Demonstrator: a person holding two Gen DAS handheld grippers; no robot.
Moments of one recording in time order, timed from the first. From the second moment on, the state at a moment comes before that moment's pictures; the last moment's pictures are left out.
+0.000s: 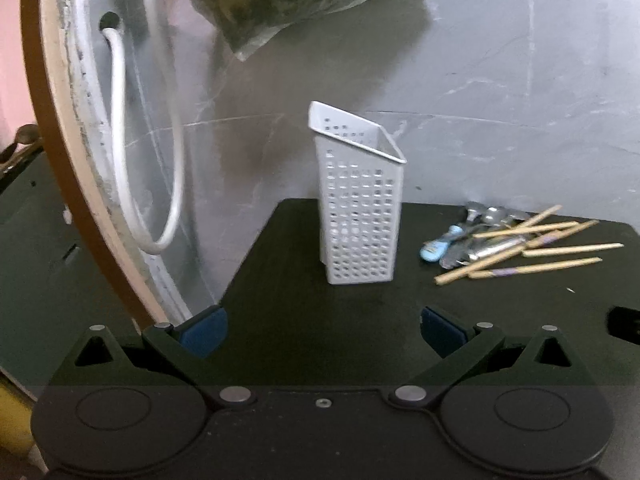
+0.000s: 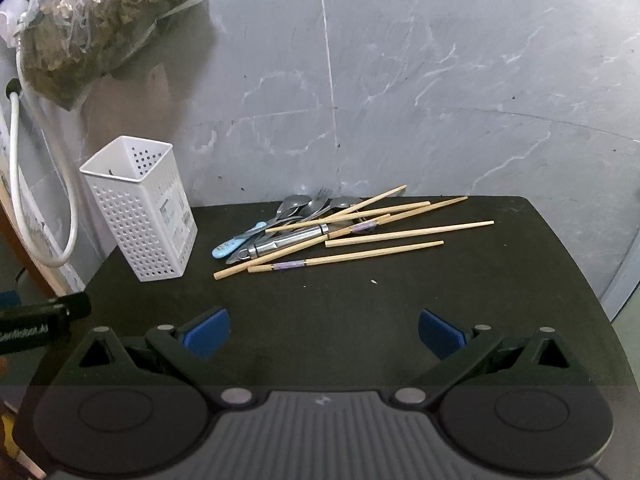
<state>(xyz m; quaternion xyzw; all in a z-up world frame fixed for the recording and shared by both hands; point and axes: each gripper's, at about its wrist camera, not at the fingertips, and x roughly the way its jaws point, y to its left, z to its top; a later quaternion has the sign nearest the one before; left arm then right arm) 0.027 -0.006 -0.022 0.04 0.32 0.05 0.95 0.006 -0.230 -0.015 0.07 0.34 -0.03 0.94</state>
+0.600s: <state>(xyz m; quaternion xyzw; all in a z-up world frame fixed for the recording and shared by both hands) 0.146 -0.027 -0.051 0.06 0.22 0.05 0.97 0.022 -0.234 -0.020 0.07 0.36 -0.09 0.92</state>
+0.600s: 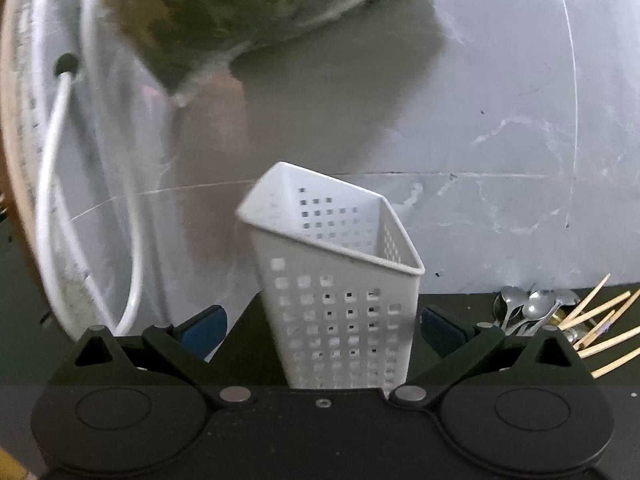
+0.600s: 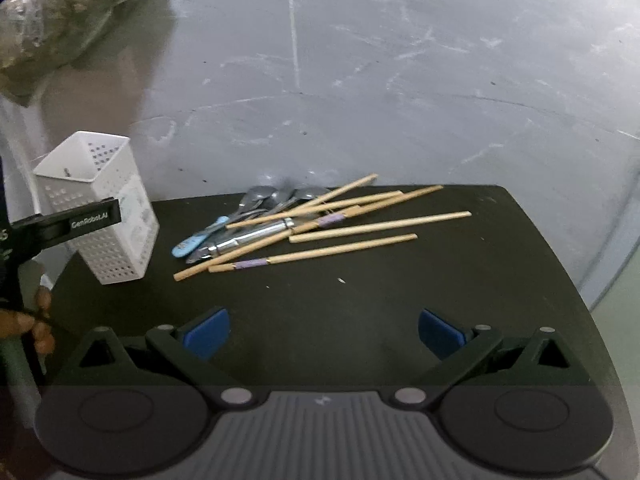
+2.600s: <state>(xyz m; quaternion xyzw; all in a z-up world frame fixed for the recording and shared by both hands) 0.100 0.017 -0.060 0.11 0.17 -0.18 0.96 0.246 -0.243 -0.063 0.05 0.36 0.11 0.92</state>
